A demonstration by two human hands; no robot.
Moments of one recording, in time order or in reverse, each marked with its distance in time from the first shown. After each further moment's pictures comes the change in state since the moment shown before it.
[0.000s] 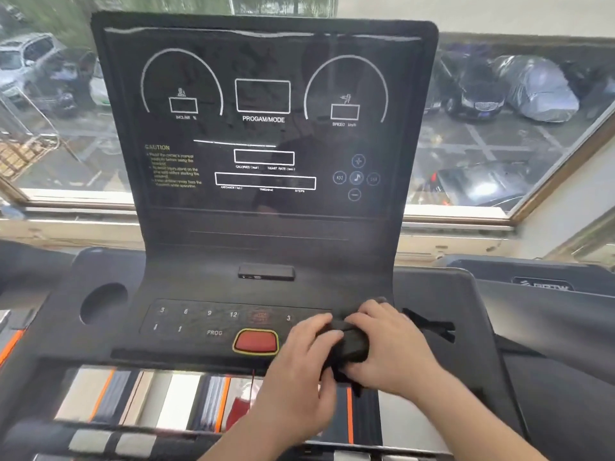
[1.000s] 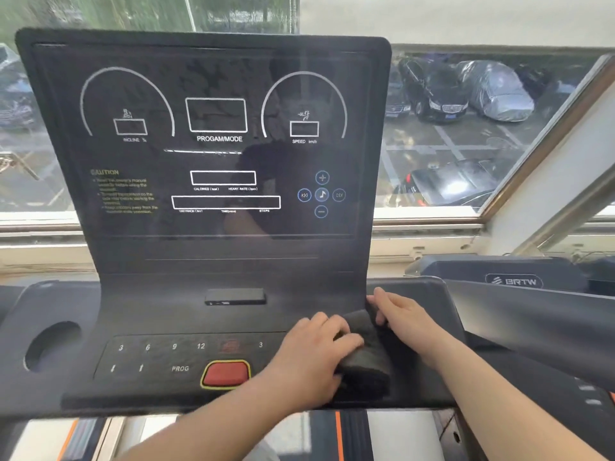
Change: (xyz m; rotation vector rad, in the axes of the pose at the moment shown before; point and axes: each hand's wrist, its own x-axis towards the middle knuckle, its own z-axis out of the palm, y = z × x) left_hand 0.088 -0.007 0.032 0.315 -0.379 0.282; right_hand 0.032 0.079 -0.034 0.788 -0.010 0.616
